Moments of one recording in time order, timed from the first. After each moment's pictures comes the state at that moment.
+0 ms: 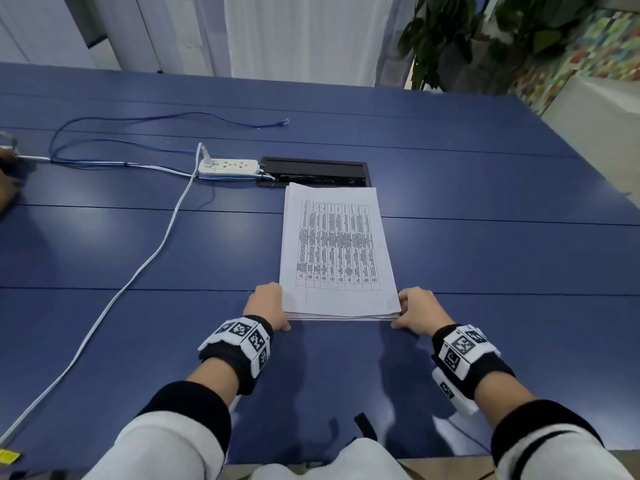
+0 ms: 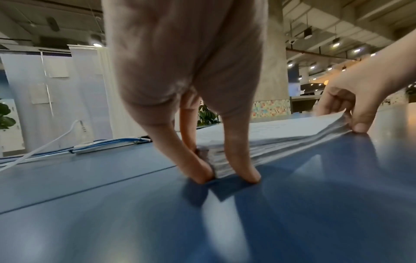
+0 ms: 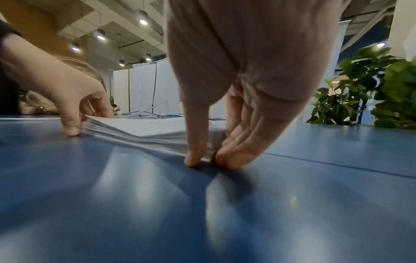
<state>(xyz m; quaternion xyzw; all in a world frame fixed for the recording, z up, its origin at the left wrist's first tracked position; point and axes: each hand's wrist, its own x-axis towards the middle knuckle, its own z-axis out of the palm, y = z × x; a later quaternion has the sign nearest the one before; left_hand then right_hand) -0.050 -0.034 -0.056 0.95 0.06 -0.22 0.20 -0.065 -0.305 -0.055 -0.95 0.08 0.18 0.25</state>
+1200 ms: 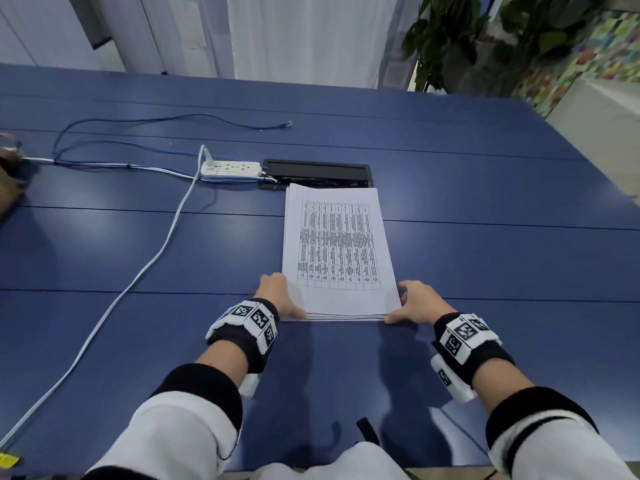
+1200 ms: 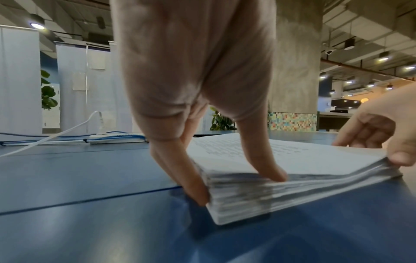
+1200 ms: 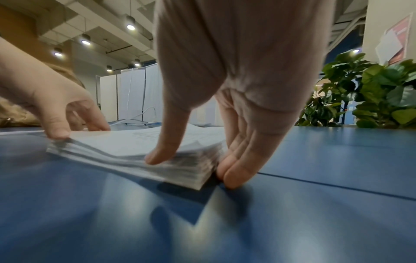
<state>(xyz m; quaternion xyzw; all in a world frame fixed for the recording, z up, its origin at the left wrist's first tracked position) -0.028 -0.044 -0.049 0.94 0.08 -0.25 0.23 -0.043 -0.308 -0.043 -0.94 0.07 0.22 0.24</state>
